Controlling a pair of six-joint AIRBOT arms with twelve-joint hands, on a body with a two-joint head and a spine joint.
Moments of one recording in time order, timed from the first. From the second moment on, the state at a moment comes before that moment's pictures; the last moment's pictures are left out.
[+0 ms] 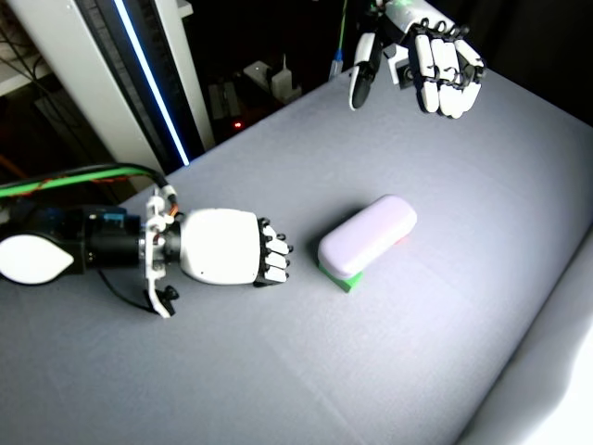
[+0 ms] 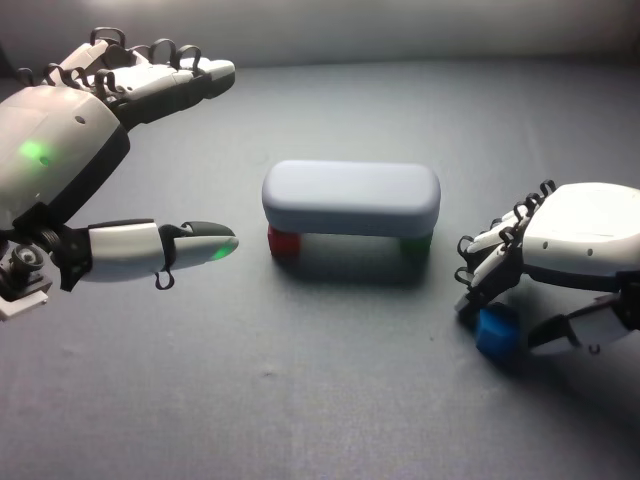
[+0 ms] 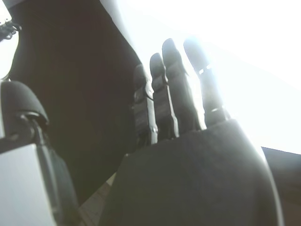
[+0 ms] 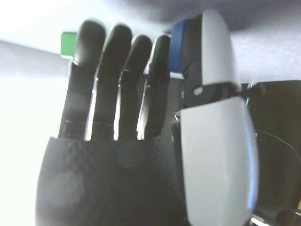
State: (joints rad) left arm 0.99 -0.87 0.94 -0.22 -1.20 0.85; right arm -0.68 -1.14 1.32 -0.61 0.63 -0.34
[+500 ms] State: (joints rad) left arm 0.99 -0.88 0.94 -0.22 -1.20 0.84; right arm -0.68 -1.14 1.31 -0.62 0.63 -0.34
